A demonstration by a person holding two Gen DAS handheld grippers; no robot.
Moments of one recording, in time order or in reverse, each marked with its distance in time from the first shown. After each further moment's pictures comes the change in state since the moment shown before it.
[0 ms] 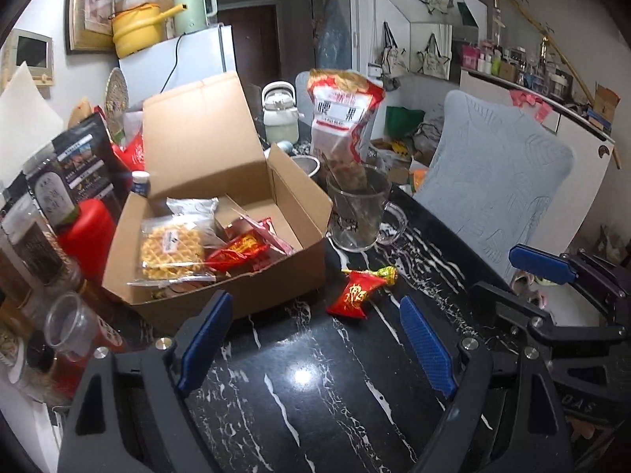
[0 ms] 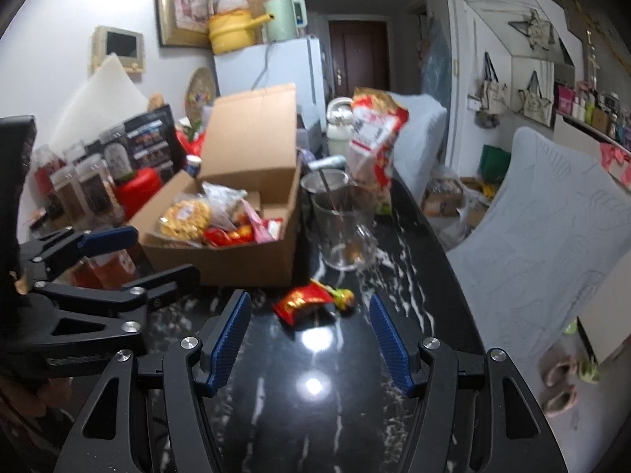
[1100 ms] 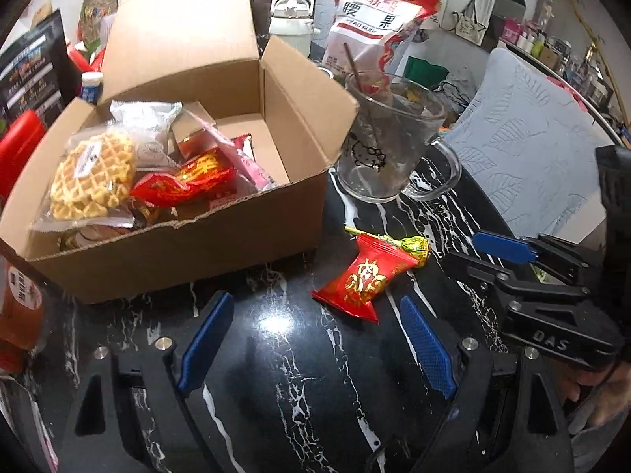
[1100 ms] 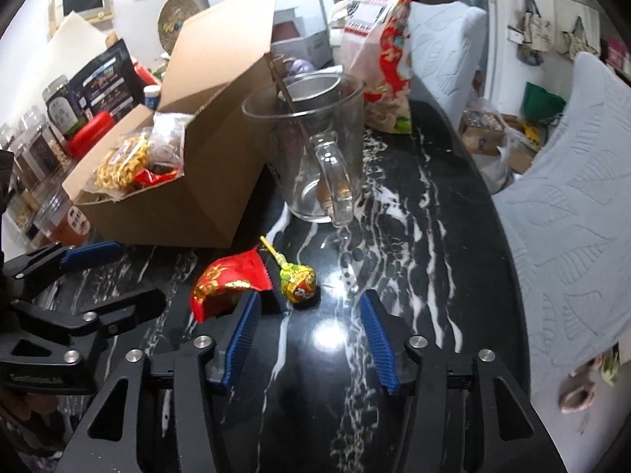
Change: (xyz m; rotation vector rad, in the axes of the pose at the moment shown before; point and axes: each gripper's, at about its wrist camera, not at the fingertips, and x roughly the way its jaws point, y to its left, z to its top) left arm 0.120 0.008 -0.011 -0.167 0.247 -0.053; right arm 0.147 -0.070 -0.004 -0.011 0.280 0.153
